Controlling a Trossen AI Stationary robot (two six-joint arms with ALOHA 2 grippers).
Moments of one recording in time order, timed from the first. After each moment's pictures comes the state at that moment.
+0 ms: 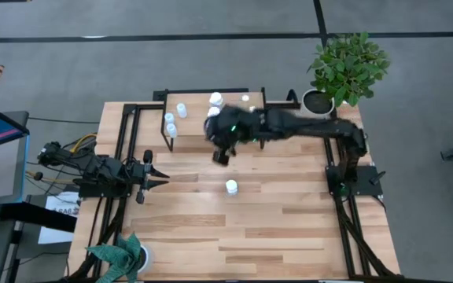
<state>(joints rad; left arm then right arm) -0.32 0.04 0.09 -0.25 -0.25 -0.05 -0.07 1.87 2.02 -0.78 0.17 0.03</state>
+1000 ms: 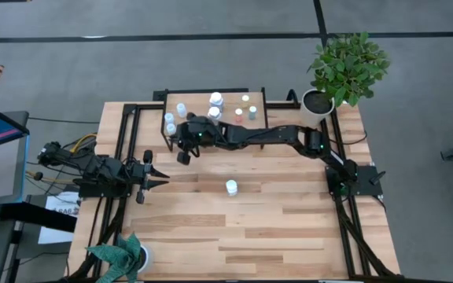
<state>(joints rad) -0.32 0.04 0.09 -0.25 -0.25 -0.05 -0.14 2.31 2.02 -0.01 0.05 -0.06</state>
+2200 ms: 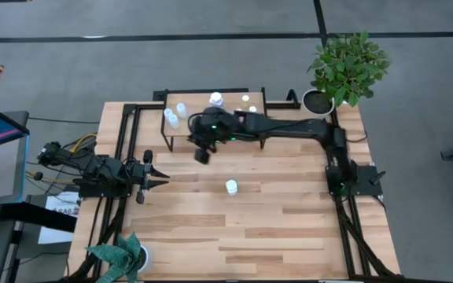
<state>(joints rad) -0.32 0.04 0.09 -0.25 -0.25 -0.05 -0.12 2.08 2.02 -0.43 0.05 0.03</state>
